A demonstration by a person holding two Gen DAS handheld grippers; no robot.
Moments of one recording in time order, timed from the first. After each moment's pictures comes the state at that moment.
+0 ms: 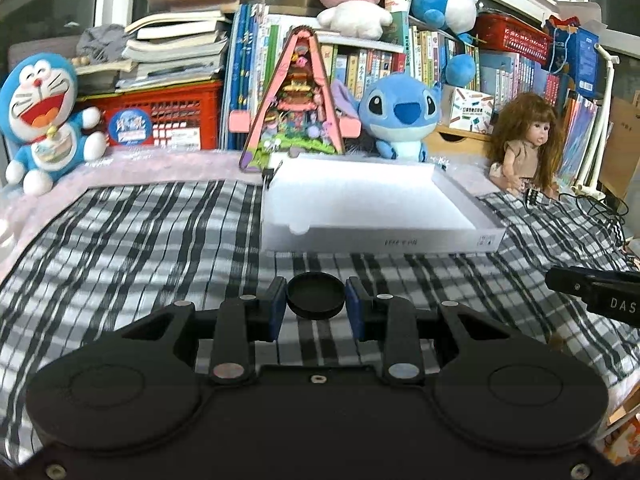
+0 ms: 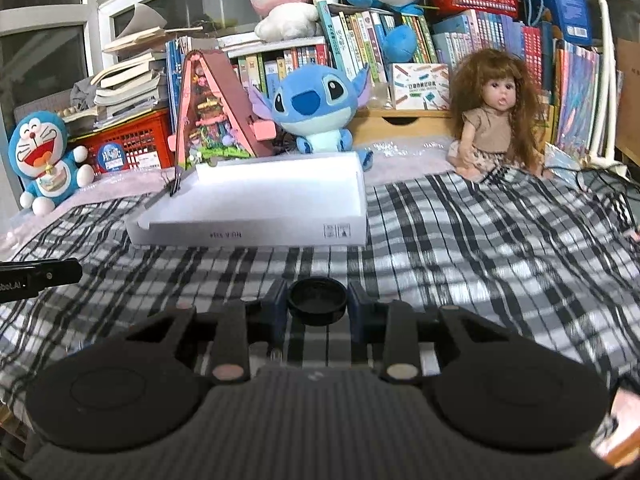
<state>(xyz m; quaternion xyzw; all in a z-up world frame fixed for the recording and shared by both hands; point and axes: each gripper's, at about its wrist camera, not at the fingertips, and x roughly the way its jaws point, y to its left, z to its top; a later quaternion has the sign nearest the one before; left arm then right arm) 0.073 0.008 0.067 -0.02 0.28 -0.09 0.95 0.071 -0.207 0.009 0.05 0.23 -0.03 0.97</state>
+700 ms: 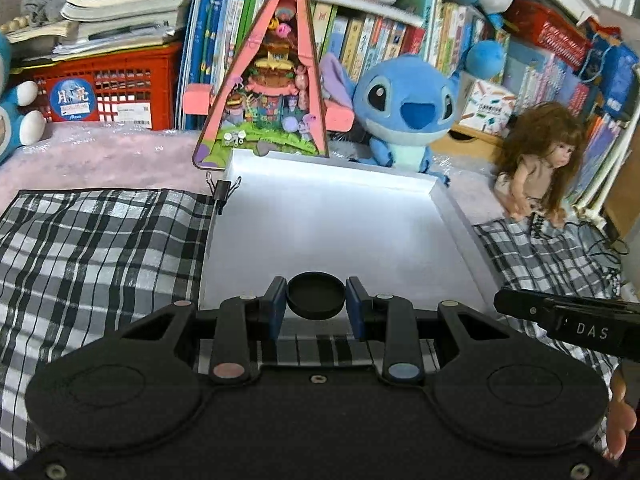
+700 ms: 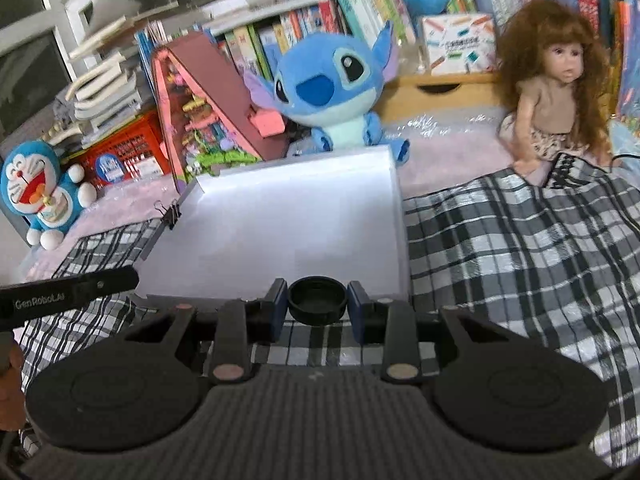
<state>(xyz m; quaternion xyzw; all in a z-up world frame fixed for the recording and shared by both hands) 0.233 -0.022 0.092 -0.07 0.39 -0.11 0.91 0.206 -0.238 0.052 0.11 0.34 0.02 0.93</state>
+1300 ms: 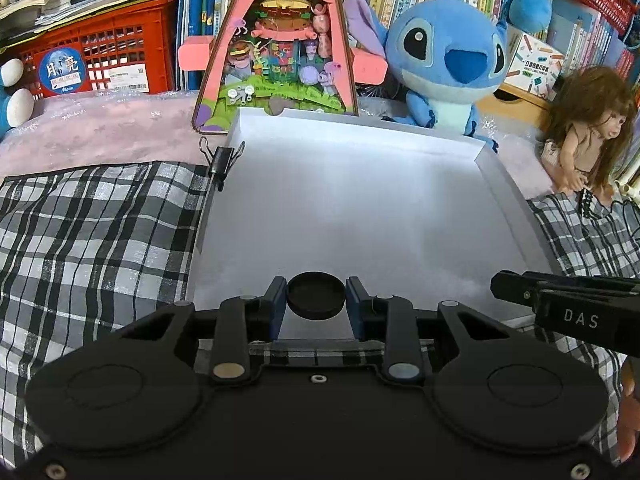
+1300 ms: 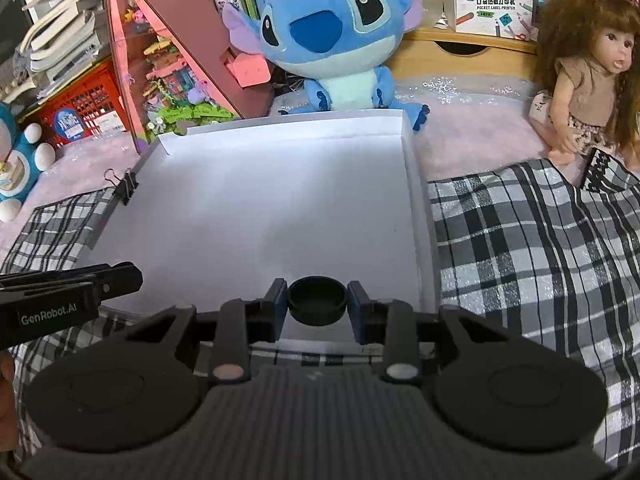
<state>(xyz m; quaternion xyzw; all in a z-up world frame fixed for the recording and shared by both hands) 0.281 -0.039 0.046 -0.04 0.44 -0.08 0.89 0.280 -0.221 0.019 0.08 0.41 0.00 0.91</state>
